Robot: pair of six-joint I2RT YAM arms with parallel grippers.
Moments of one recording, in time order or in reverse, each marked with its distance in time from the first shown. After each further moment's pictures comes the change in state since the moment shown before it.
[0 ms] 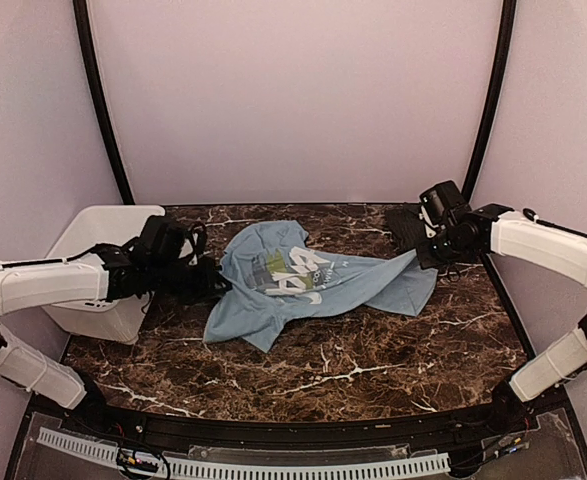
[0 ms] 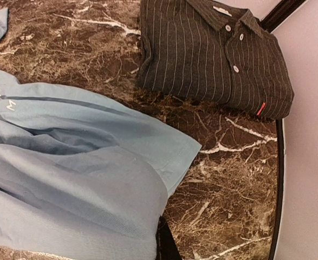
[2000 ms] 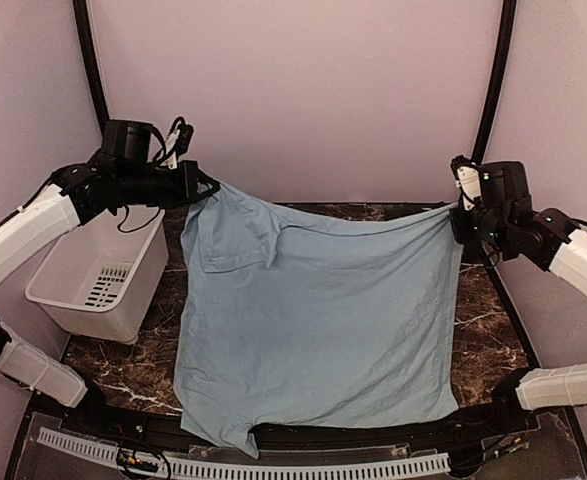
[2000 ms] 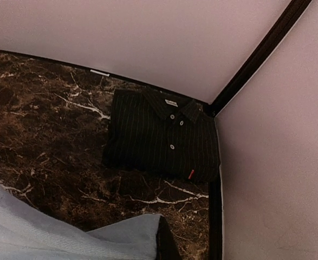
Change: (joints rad) left arm 0.133 -0.019 0.652 -0.296 0.047 0.393; right arm 0.040 -0.403 0.002 0.089 0.122 -0.289
